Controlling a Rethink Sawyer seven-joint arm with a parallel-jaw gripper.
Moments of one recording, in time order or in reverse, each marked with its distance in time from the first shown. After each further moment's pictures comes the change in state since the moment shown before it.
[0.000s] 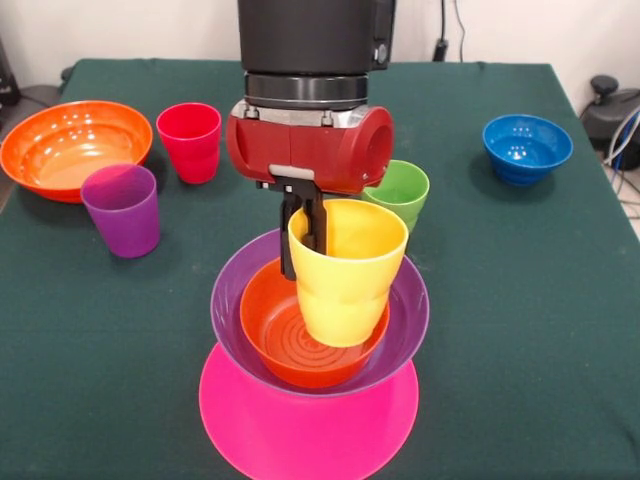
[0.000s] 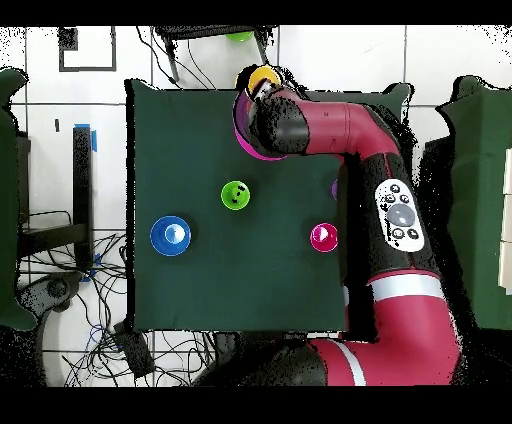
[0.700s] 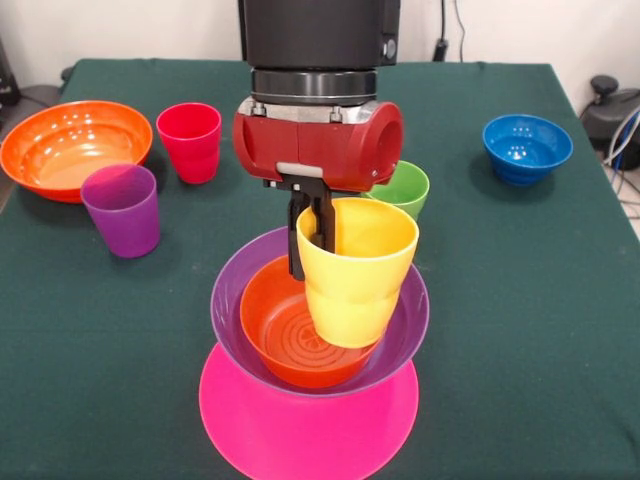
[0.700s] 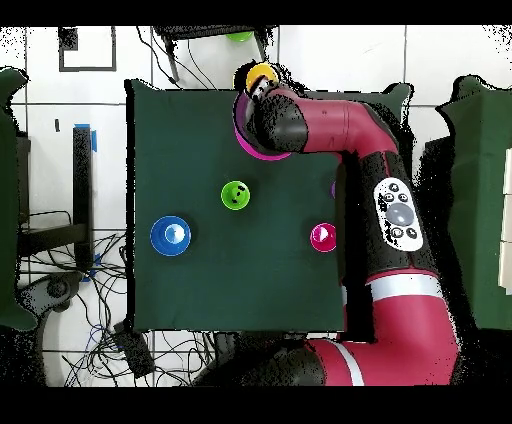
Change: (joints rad) arm 0.003 -0.003 0.005 -0.003 0.010 0.000 0.000
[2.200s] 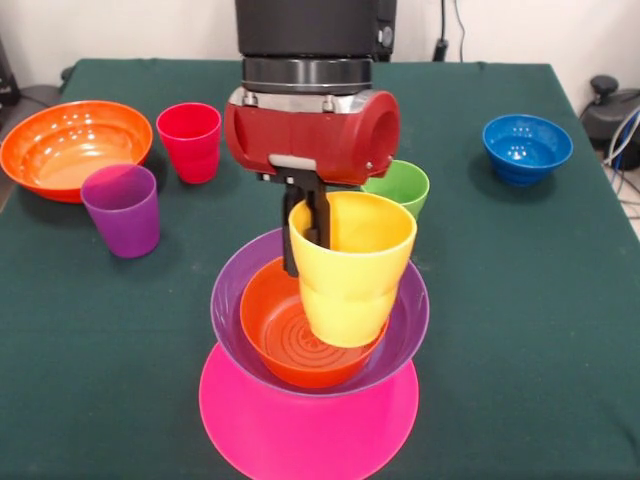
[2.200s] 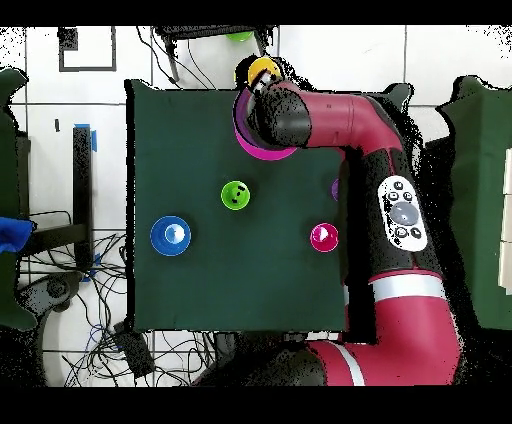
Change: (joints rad) arm -0.001 -0.004 0.007 -0.023 0.012 0.024 0.000
